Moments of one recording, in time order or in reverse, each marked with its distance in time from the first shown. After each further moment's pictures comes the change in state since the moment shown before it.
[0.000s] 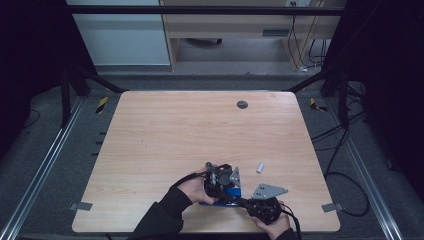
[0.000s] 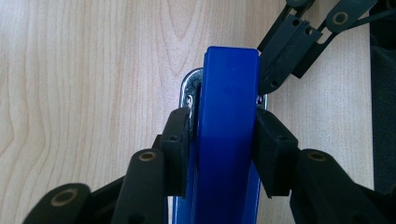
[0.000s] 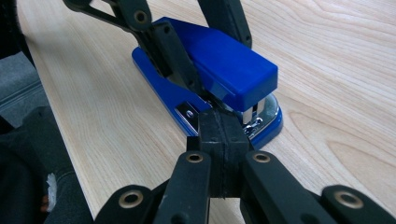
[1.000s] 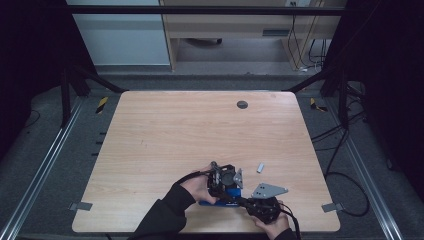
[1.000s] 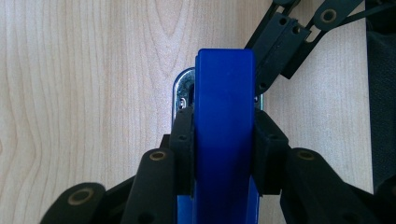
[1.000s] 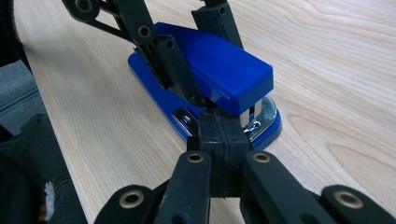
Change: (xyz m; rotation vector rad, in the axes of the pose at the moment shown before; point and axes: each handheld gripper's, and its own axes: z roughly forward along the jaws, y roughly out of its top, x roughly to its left) left arm 0.002 0.005 0.002 0.049 -0.031 0.042; right arm -0.001 -0.001 0.002 -0.017 -0.008 0.011
